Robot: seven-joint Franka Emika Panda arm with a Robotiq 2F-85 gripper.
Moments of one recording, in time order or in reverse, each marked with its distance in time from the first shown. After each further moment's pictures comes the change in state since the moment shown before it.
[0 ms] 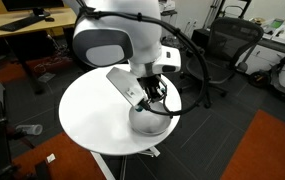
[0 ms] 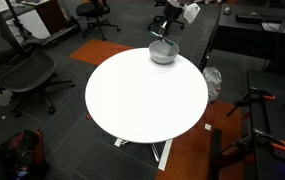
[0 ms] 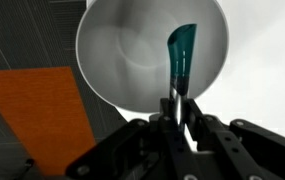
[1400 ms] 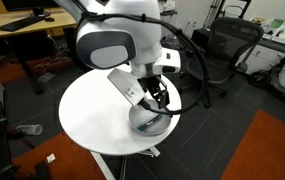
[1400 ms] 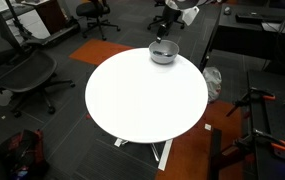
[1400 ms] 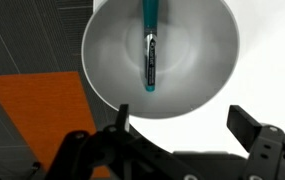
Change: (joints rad) arm -0.009 0.013 0.007 0.010 -0.109 0.001 0.097
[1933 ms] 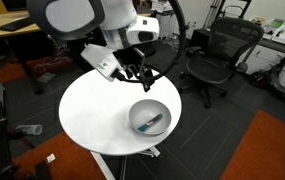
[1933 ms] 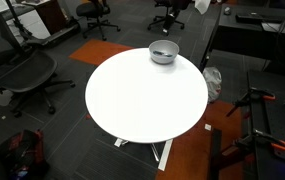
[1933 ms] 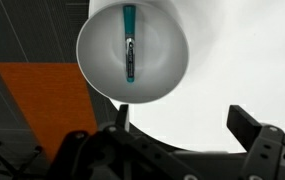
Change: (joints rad) arm 0.080 -0.251 -0.027 -0.214 -0.120 0.000 0.107
